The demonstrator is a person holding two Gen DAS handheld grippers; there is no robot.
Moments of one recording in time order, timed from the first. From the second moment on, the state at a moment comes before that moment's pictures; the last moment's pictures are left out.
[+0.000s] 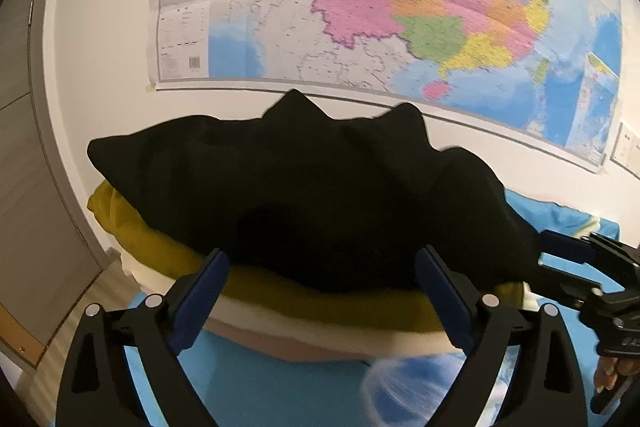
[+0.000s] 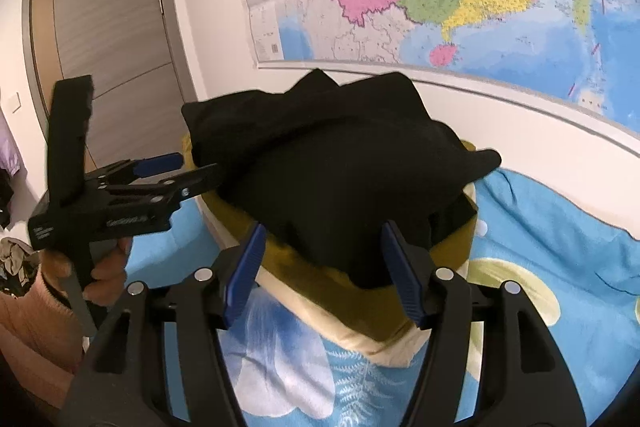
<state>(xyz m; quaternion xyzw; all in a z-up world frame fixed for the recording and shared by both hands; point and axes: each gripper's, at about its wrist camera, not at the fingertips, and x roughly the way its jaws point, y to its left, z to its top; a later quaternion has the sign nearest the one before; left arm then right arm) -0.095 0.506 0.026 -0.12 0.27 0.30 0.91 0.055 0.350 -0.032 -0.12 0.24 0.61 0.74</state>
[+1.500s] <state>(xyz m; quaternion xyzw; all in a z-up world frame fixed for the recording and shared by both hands) -0.163 0.408 0.003 -0.14 0.30 0.36 0.87 -0.030 0.259 -0.071 -0.10 0.23 0.58 0.78</state>
